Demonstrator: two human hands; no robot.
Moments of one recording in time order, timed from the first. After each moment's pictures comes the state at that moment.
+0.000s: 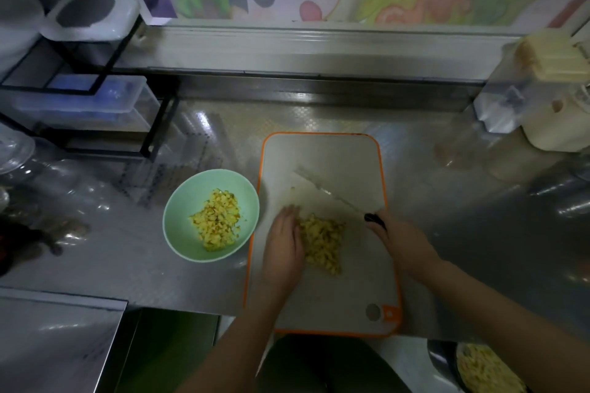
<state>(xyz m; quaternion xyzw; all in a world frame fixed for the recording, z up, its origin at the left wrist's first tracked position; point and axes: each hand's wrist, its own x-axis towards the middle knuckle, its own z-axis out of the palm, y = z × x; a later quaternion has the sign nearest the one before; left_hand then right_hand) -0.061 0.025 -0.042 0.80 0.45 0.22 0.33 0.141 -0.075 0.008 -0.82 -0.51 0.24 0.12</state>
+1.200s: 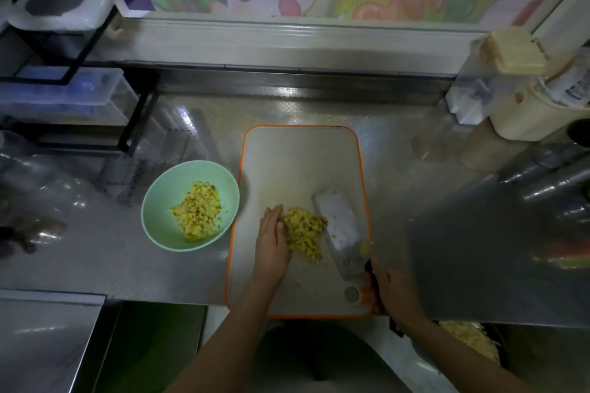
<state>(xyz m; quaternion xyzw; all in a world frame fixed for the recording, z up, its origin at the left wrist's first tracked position) -0.053 0.004 -0.051 0.71 0.50 0.25 0.43 0.084 -0.163 -0.010 -0.79 -0.14 0.41 0.43</state>
